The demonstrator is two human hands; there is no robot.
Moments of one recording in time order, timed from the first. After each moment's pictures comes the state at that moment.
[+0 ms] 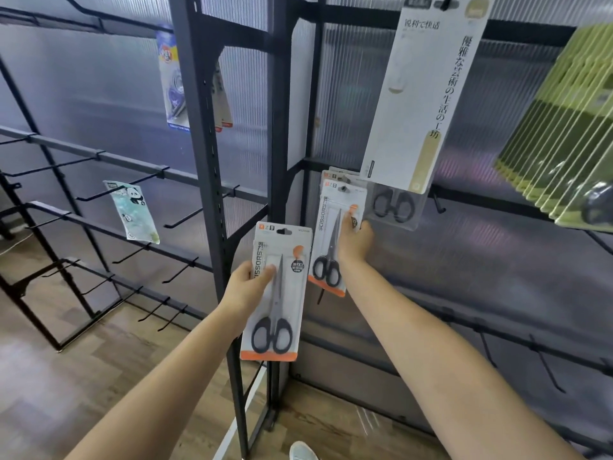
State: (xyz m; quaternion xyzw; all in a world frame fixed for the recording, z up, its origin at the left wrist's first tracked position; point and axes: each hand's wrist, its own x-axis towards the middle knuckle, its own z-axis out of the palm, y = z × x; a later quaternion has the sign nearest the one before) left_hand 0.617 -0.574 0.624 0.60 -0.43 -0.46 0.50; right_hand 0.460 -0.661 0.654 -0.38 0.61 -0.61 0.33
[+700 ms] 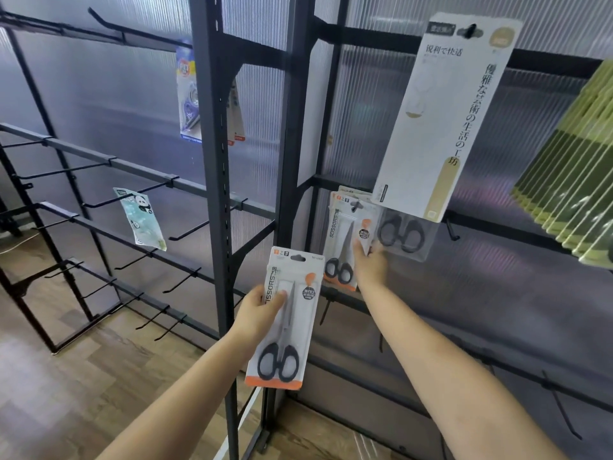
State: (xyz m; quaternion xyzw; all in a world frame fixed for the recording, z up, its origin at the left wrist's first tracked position) left_hand 0.607 -0.579 0.609 0.59 -0.42 -0.48 0.49; right_hand 0.436 -0.670 0.647 -0.45 0.66 -0.51 0.32
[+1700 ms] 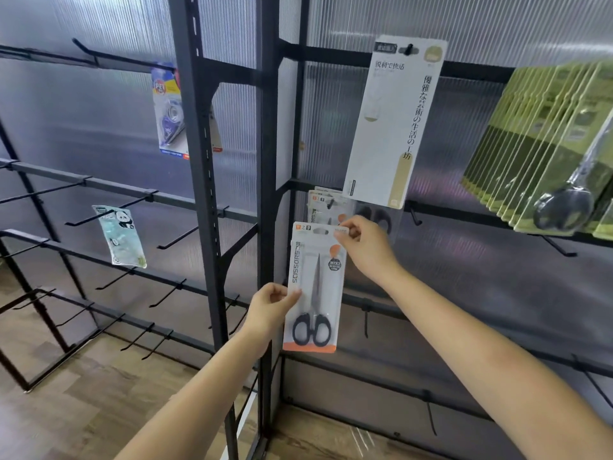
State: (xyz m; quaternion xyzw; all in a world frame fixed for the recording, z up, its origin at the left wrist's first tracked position) left_hand 0.585 -0.572 0.611 0.55 -0.46 -0.50 0.49; right_hand 0.414 -0.605 0.708 -0.69 0.56 -0.42 0.16
